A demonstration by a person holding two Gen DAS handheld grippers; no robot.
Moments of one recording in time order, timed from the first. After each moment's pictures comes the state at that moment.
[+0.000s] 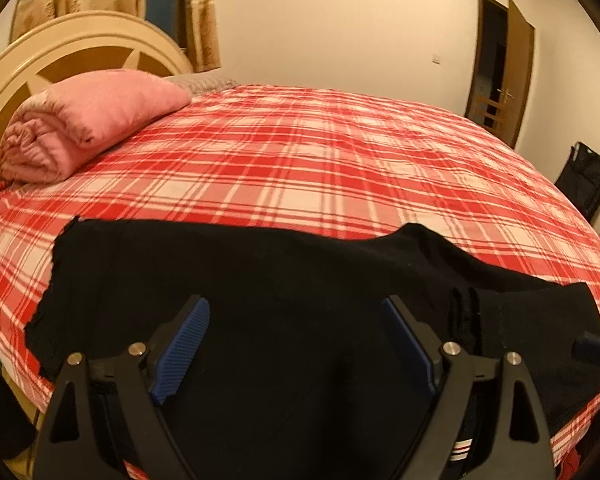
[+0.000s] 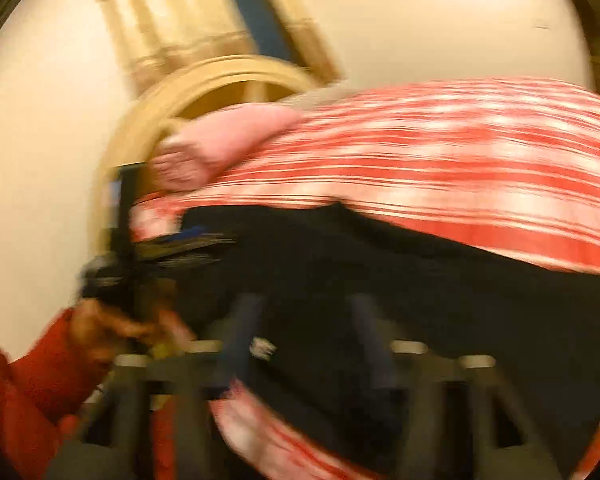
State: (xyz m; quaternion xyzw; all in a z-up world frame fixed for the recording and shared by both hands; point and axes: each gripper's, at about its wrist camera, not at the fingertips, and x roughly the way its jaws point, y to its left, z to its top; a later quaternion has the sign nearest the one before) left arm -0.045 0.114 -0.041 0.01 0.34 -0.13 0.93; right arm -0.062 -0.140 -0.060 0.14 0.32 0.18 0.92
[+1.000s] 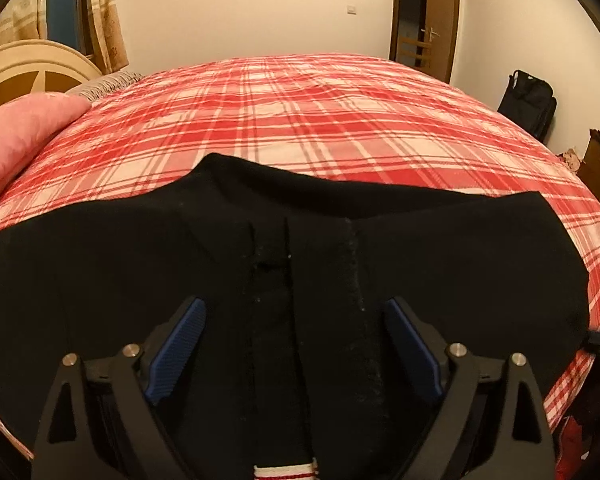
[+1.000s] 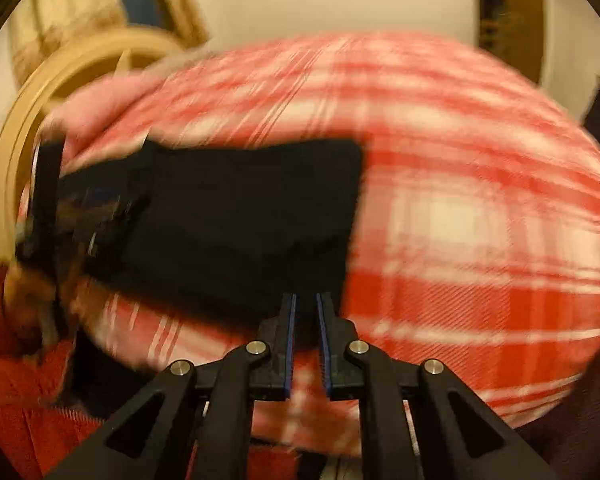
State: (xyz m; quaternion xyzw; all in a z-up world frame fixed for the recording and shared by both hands) left arm -0.076 -0.001 -0.076 0.09 0.38 -0.23 0.89; right arm -0.160 -0.252 -0.081 0.11 0.40 -0.03 0.91
